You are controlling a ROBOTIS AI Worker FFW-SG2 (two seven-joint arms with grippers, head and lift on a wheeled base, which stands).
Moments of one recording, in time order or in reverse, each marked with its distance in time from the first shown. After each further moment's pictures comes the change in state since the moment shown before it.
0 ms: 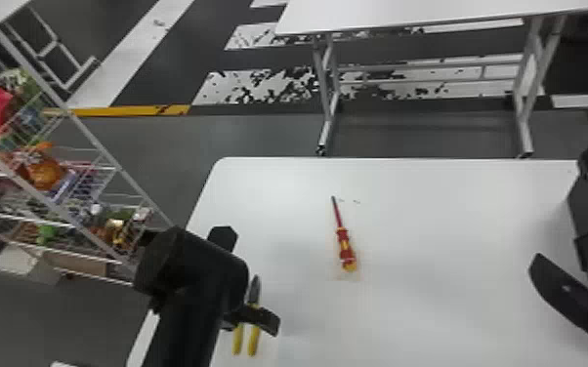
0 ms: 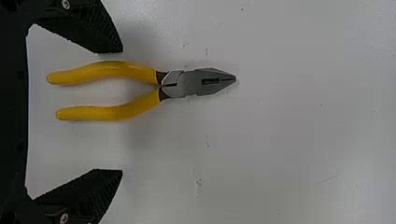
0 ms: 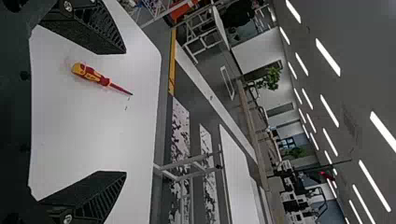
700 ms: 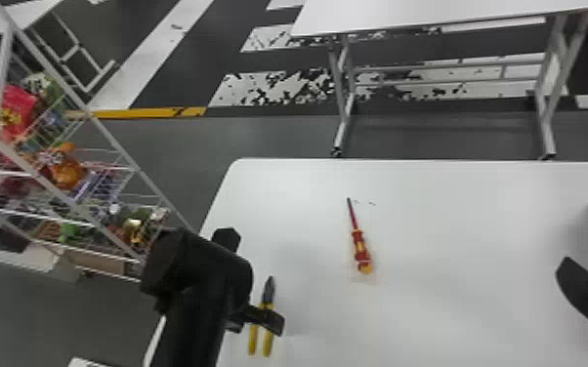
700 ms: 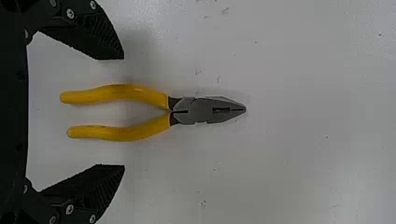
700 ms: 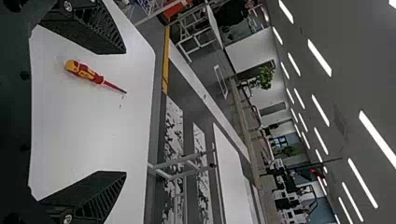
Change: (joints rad) left arm 0.004 0.007 0.046 0.003 -0.007 0.000 -0.010; right arm 0.011 0.001 0.001 0.024 -0.008 -0.063 0.001
